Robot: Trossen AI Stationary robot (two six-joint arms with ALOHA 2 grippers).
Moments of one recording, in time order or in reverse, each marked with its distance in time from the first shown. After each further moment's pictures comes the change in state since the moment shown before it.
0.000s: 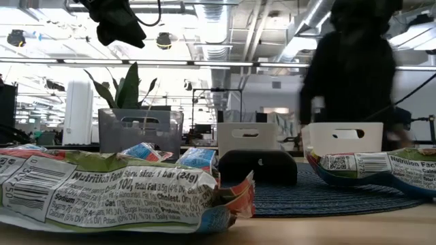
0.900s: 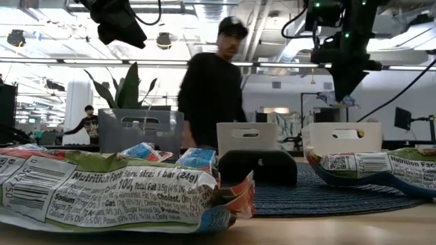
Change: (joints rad) left arm 0.000 0.000 0.000 0.000 -0.036 0.043; right arm -0.174 0.289 0.000 -0.041 0.134 0.000
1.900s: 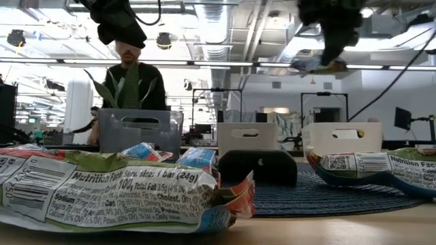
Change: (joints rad) left arm 0.000 0.000 0.000 0.000 0.000 -0.005; right arm 0.308 0.059 0.216 -0.046 -0.134 -0.085
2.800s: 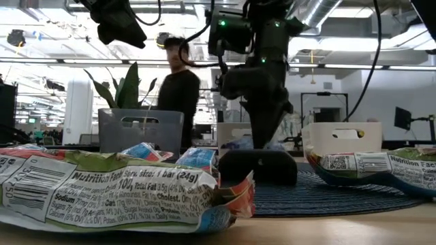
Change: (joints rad) left arm 0.000 -0.001 0.000 0.000 -0.001 -0.002; right arm 0.053 0.748 0.262 0.286 -0.132 -0.051
